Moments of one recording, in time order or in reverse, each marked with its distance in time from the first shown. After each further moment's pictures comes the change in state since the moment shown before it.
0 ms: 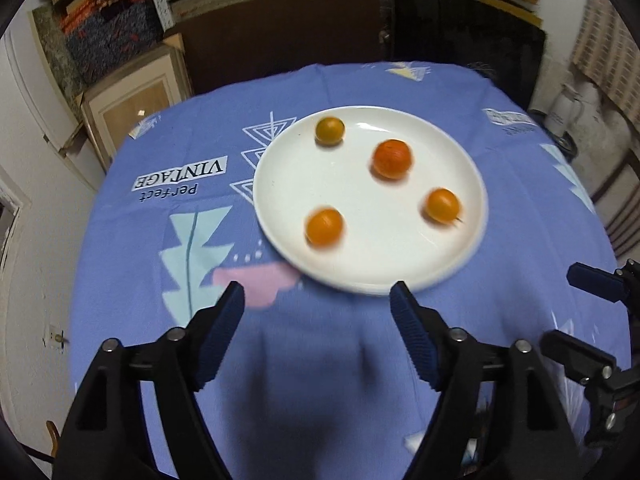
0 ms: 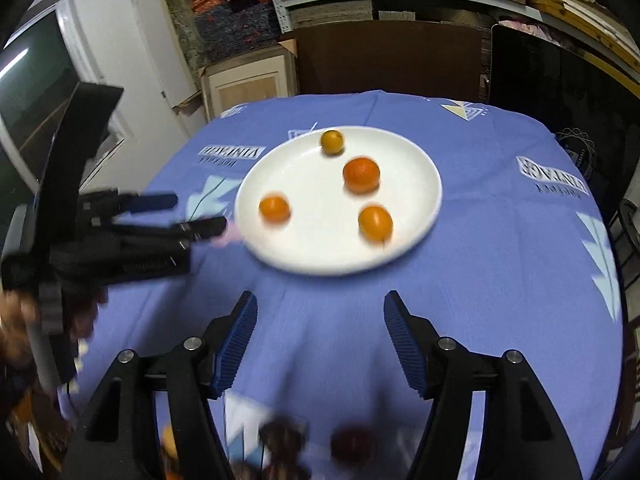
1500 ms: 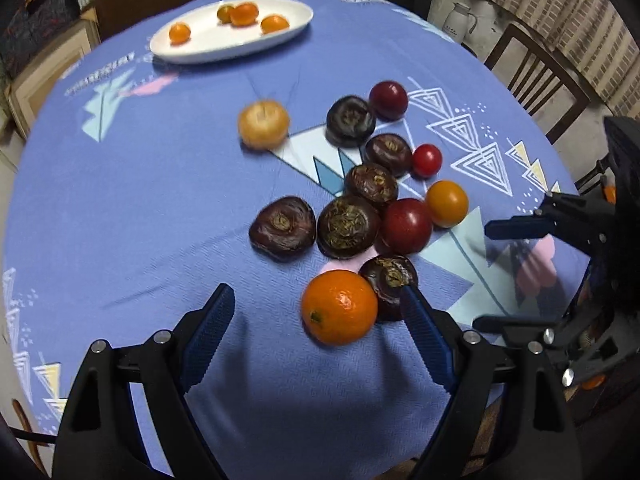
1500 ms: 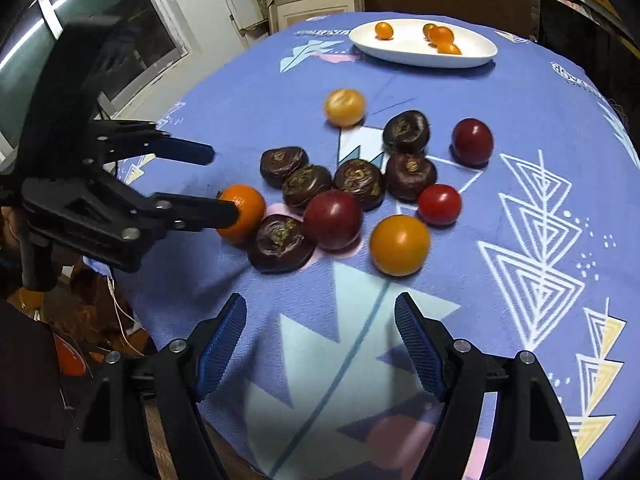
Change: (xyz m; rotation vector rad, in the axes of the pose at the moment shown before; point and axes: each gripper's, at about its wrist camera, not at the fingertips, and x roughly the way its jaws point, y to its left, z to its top) left arm -0.057 -0.053 -0.216 0.175 0.169 -0.283; right arm -0.039 0.076 -0.203 -0.111 0.190 0.132
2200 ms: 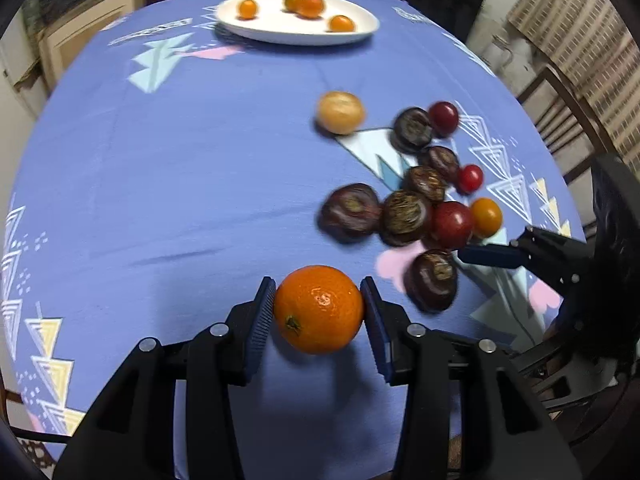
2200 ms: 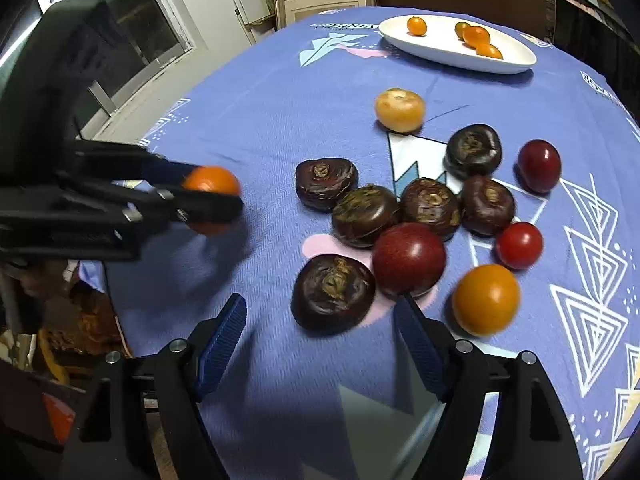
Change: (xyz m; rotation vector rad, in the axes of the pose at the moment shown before) left arm -0.015 0.053 -0.020 -0.175 -0.021 0.004; right arm 0.041 0.035 0.036 0.000 -0.001 0.002
